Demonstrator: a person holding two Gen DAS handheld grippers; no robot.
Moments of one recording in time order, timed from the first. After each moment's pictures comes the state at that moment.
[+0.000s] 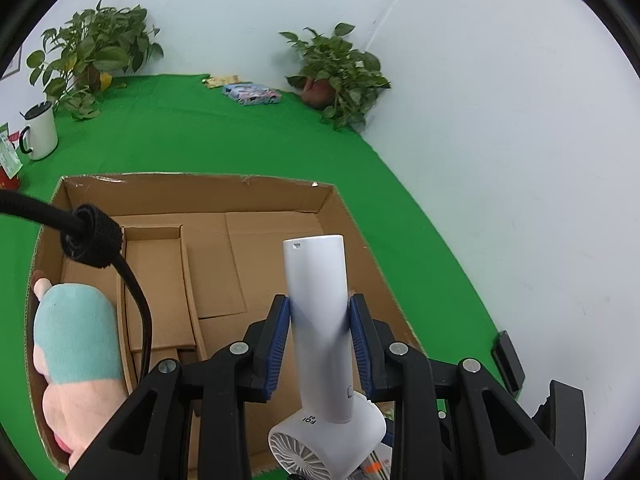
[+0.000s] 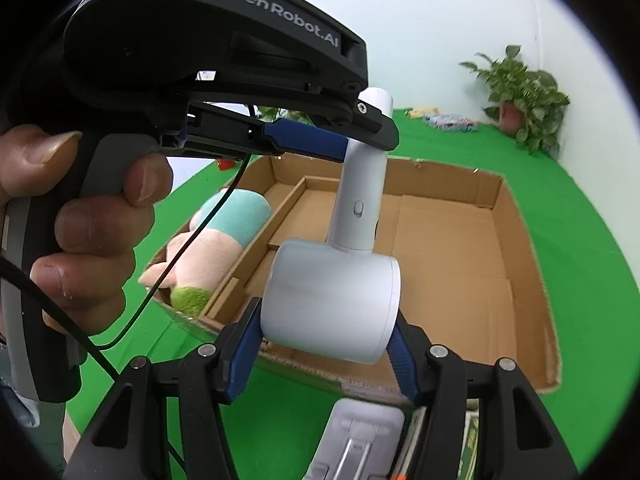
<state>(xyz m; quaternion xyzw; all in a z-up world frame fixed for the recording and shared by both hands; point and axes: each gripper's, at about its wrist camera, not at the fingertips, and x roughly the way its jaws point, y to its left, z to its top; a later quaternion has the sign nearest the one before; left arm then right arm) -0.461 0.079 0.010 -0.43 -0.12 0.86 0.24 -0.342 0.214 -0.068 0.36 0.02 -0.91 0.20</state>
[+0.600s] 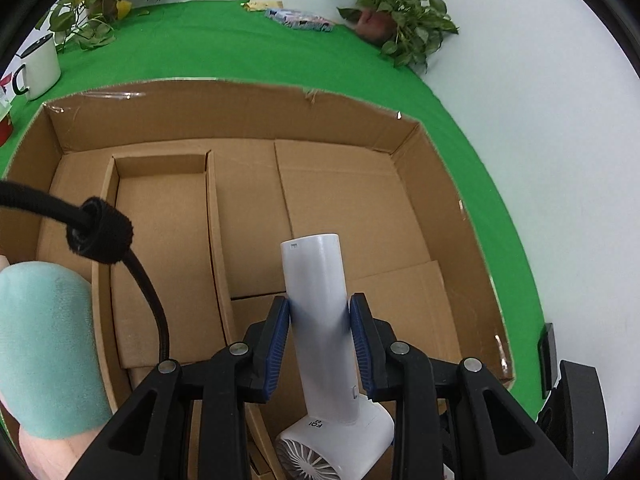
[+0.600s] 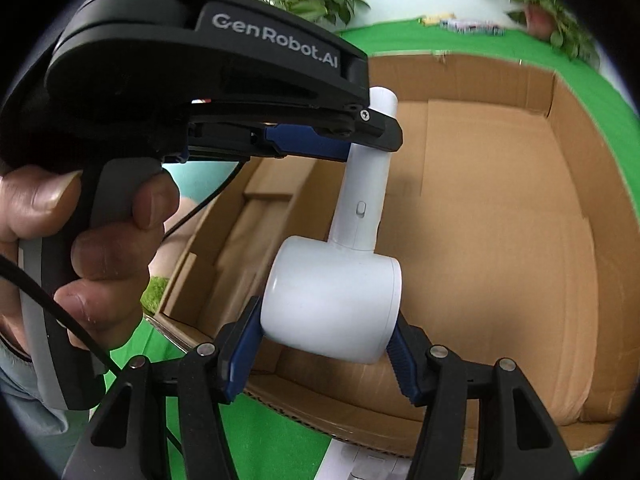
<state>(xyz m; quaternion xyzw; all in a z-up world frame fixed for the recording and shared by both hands) -0.548 0.086 -0.107 -0.54 -0.11 0.81 0.18 -0.407 0.221 -0.129 0.50 -0.05 -0.83 0.25</state>
